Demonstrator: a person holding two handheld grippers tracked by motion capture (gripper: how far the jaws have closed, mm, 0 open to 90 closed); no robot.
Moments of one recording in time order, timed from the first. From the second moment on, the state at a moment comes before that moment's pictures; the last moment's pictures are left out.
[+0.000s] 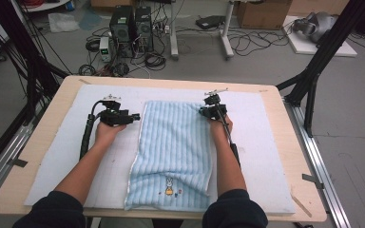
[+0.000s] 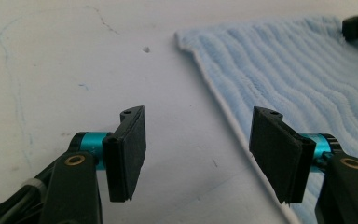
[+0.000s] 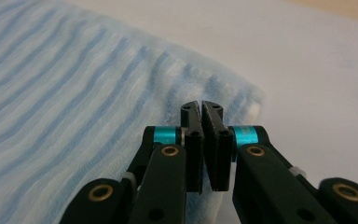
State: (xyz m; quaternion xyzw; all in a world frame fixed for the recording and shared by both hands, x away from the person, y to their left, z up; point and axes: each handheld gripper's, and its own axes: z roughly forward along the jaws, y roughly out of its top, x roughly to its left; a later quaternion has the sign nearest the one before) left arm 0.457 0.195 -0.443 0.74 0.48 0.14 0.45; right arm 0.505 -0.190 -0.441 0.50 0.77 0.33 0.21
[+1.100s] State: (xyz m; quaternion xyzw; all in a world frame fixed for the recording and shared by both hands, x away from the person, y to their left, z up) left arm 0.508 0.119 -0.446 0.81 0.40 0.19 0.38; right arm 0.415 -0.239 -0.424 0.49 0.74 0.42 0.17
